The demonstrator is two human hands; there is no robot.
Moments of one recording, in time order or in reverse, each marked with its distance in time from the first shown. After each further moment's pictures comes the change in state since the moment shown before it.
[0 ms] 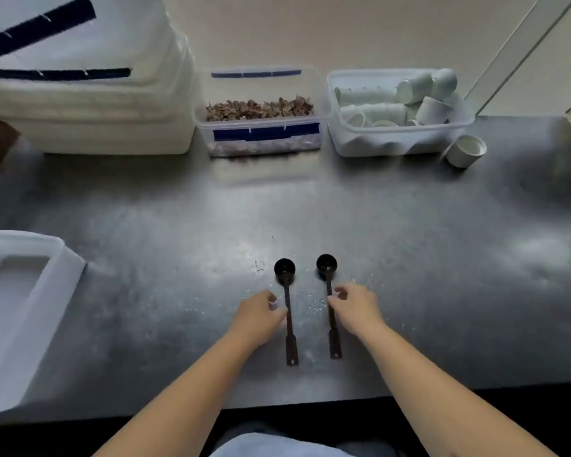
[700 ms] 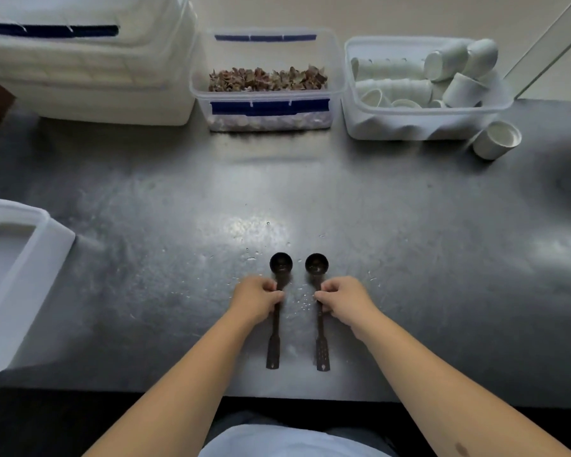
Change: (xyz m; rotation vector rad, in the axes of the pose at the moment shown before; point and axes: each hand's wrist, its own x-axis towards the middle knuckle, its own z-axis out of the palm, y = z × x) left_hand 0.018 0.031 0.010 -0.278 0.041 -0.154; right_hand 0.029 0.010 -0.009 0.288 -0.268 0.013
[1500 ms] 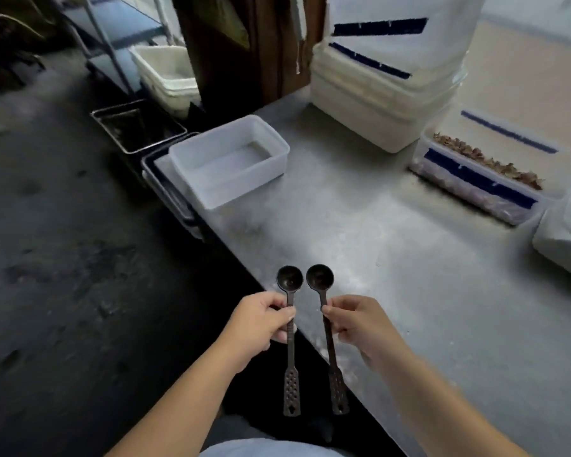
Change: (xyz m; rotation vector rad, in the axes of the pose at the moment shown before) left_hand -0.240 -0.094 -0.013 -0.848 0.474 -0.086; right_hand -0.133 -0.055 0.075 -0.068 -0.648 -0.324
